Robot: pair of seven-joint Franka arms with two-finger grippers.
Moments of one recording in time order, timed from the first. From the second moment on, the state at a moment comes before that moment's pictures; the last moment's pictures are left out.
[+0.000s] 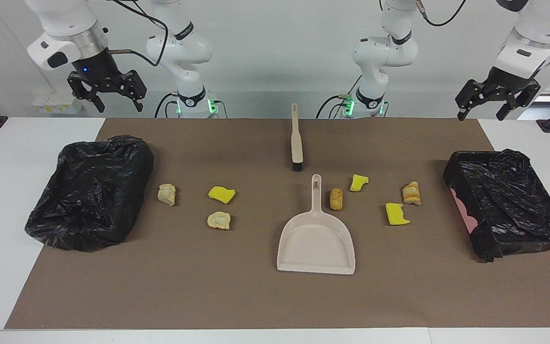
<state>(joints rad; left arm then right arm) -0.09 0.02 0.08 -1.42 0.04 1.46 0.10 -0.02 -0.04 -0.01 -1.50 0.01 1.44 -0.03</state>
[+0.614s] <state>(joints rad) -0.09 0.01 0.09 -1.42 -0.01 1.46 0.10 -0.02 -0.06 -0.01 -1.53 -0.01 1.43 -0.03</state>
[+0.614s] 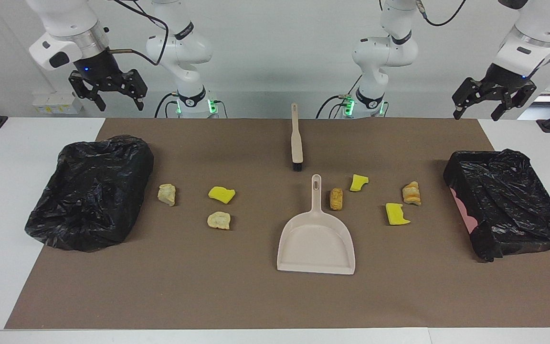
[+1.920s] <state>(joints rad) -0.21 -0.09 0.04 -1.59 -0.02 1.51 0.03 0.01 0.00 0.03 -1.52 0.00 1.47 0.05</state>
